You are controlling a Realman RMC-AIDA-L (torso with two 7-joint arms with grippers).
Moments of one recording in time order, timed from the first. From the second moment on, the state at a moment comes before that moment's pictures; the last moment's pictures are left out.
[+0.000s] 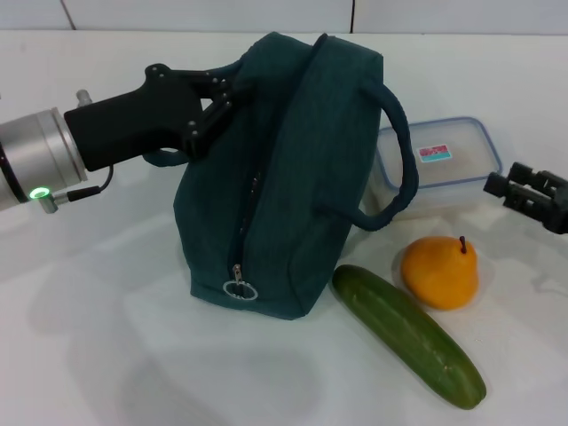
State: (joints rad) left arm -0.47 -2.09 0.89 0.68 1.55 1.47 -1.17; right arm 0.39 1.95 -1.08 -0.27 -1.20 -1.37 1.26
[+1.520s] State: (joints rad) left arm -0.45 -2.09 0.98 0.56 1.41 1.52 -0.93; right arm 0.41 2.02 -0.83 0.00 -1.11 -1.35 1.64
